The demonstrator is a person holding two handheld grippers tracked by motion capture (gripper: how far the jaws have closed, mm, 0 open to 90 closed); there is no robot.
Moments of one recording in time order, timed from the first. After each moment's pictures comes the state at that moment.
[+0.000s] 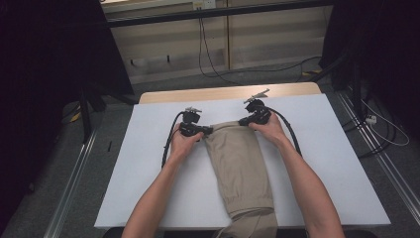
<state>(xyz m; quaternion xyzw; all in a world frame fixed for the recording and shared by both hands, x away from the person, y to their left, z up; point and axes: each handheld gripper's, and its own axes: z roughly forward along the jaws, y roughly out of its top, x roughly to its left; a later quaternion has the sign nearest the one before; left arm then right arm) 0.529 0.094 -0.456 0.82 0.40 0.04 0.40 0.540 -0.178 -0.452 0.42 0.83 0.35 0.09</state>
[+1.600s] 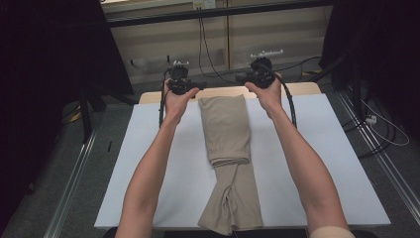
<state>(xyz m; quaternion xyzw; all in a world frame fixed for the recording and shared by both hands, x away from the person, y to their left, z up) 0.585 0.099 -0.339 0.76 0.44 0.17 0.45 0.564 -0.181 -0.333 0.48 0.71 0.46 0.22</state>
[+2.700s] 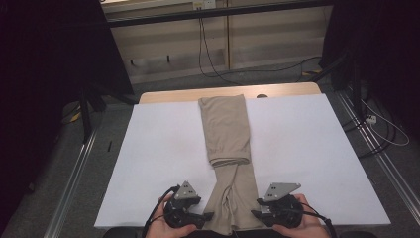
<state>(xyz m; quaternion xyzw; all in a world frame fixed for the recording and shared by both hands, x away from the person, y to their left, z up) 0.267 0.126 -0.443 0.90 0.28 0.04 0.34 0.237 -0.170 -0.448 0.33 0.87 0.35 0.10</state>
